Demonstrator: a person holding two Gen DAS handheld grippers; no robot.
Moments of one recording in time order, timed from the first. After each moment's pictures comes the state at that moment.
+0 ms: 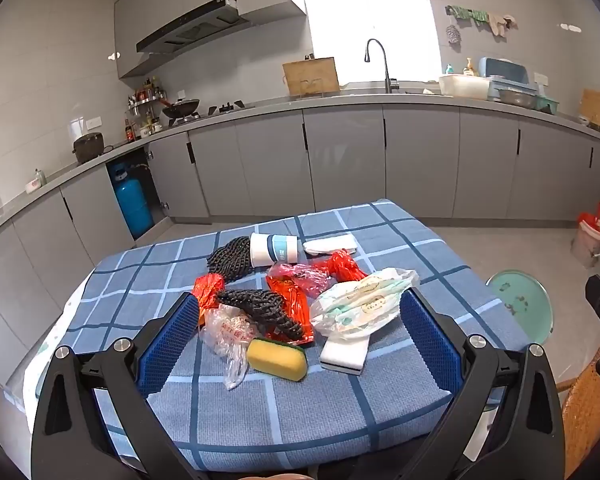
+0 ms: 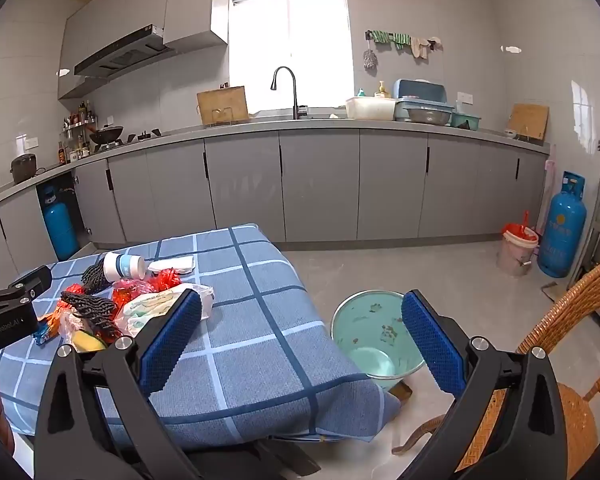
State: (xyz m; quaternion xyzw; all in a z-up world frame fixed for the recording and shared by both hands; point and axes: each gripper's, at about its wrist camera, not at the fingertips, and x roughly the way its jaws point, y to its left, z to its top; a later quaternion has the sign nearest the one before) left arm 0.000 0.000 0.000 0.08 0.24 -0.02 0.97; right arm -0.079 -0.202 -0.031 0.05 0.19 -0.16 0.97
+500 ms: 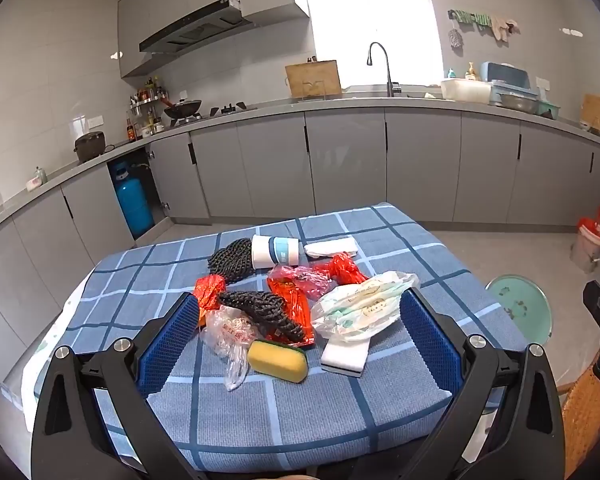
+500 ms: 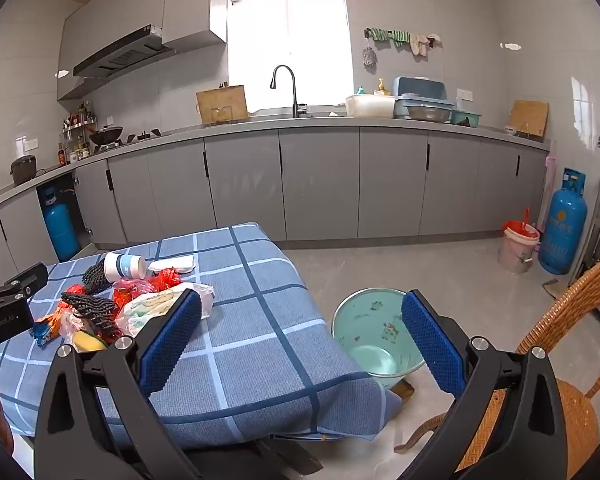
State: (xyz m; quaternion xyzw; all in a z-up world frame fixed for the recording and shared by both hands) left arm -0.002 0.001 0.001 0.08 0.23 -0.02 0.97; right arm -0.078 -0.203 -0.033 0.06 0.19 -0.16 0.97
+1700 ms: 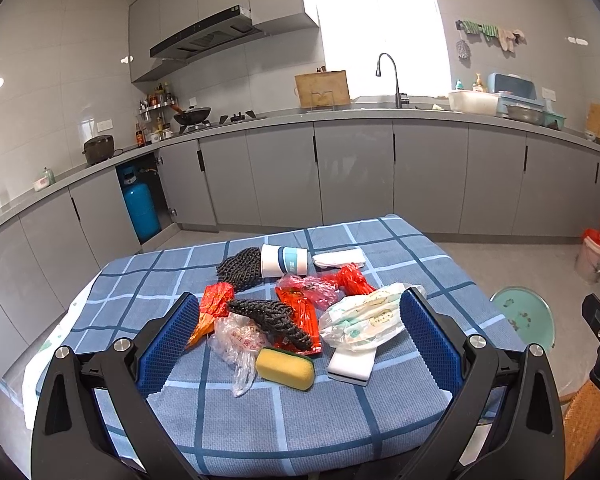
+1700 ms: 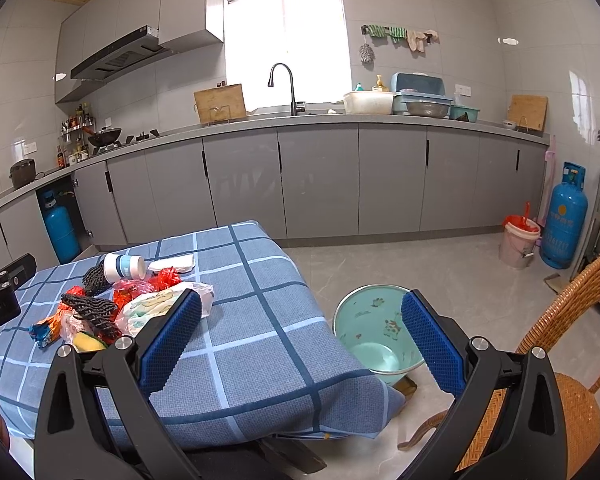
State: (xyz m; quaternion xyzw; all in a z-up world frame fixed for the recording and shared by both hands) left arm -0.004 0.008 0.006 0.07 0.22 -0.01 0.97; right arm -0.079 -0.208 -0.032 0.07 0.19 -0.16 0.97
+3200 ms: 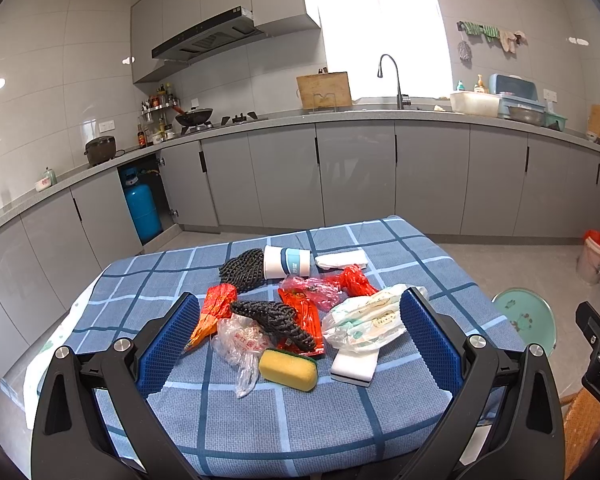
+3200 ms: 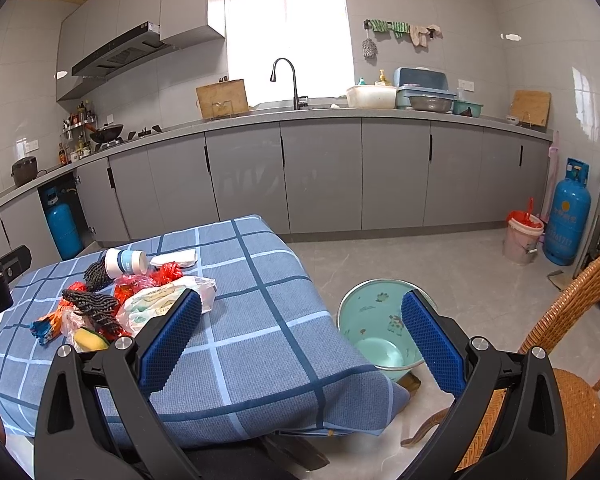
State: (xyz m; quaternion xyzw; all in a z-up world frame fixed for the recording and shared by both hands) left arm -0.006 0.012 0.008 0.07 0.22 0.00 0.97; right arm -0.070 -0.207 -0.041 0.07 0.20 -0.15 0.96
